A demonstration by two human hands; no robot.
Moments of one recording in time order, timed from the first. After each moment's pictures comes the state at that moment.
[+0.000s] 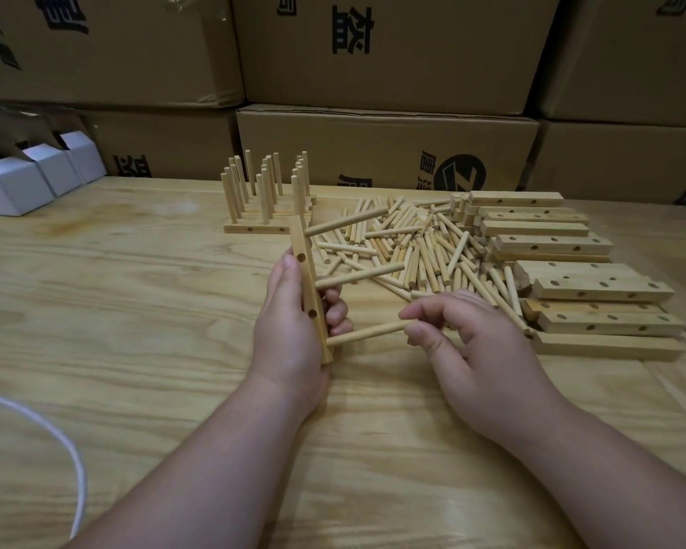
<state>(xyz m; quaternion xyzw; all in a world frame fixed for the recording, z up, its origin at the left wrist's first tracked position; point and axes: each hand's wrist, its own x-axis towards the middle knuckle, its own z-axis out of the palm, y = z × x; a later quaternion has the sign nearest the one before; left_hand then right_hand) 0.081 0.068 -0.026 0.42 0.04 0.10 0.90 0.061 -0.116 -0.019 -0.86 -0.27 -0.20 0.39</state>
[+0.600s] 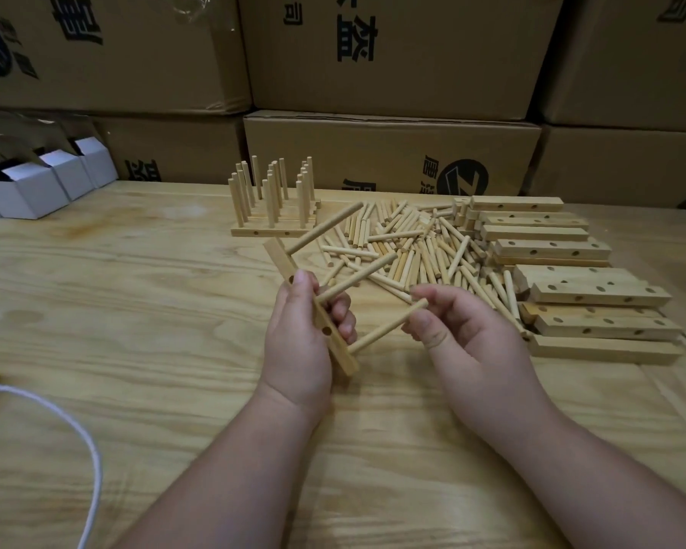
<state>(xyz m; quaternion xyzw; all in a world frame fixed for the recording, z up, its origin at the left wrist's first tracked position) 0.065 0.060 -0.025 0.47 0.03 0.14 0.87 0.053 -0.107 -0.019 -0.76 -0.17 -0.10 0.61</state>
